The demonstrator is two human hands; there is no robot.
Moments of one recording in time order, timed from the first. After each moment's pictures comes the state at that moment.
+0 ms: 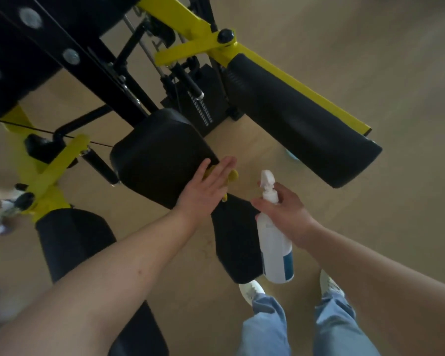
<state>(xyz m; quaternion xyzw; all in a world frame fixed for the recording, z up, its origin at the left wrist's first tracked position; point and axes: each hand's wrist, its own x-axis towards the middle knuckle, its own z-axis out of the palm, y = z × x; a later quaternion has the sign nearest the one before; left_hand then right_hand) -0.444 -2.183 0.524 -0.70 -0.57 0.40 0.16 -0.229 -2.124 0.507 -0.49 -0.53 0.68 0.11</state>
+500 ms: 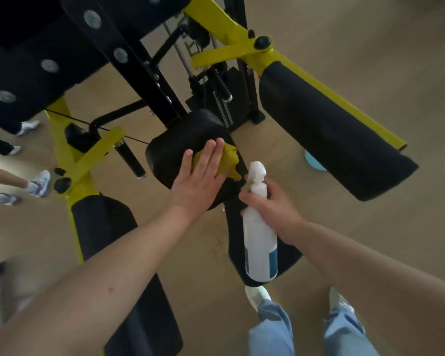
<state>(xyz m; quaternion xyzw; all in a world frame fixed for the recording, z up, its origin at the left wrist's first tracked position) -0.487 -2.215 0.556 -0.64 -0.68 0.21 0.30 -0.287 -2.137 0.546 -0.40 -0.54 0.73 0.09</state>
